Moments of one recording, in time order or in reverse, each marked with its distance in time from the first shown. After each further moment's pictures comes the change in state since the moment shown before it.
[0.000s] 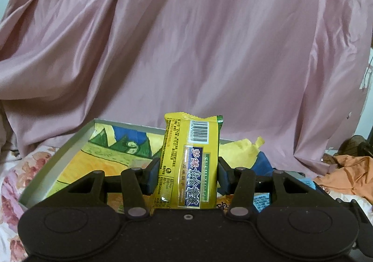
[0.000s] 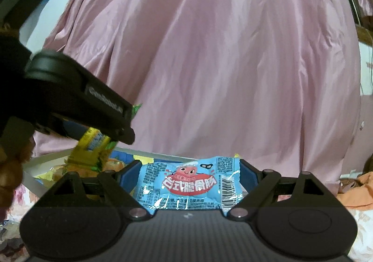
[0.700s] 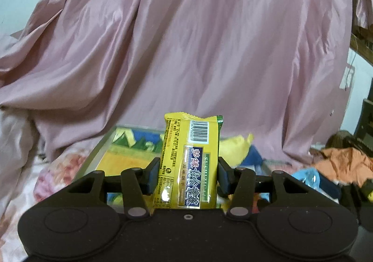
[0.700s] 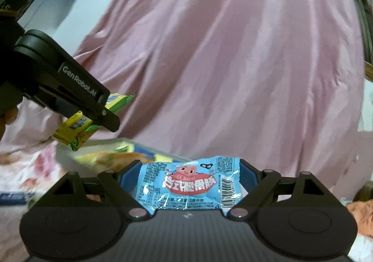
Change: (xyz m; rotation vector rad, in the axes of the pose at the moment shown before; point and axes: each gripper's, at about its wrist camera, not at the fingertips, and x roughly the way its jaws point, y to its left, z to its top) left arm -0.091 0.025 0.002 0.037 -0.039 -0.037; right arm -0.066 0.025 0.010 -0.130 -0.041 0.019
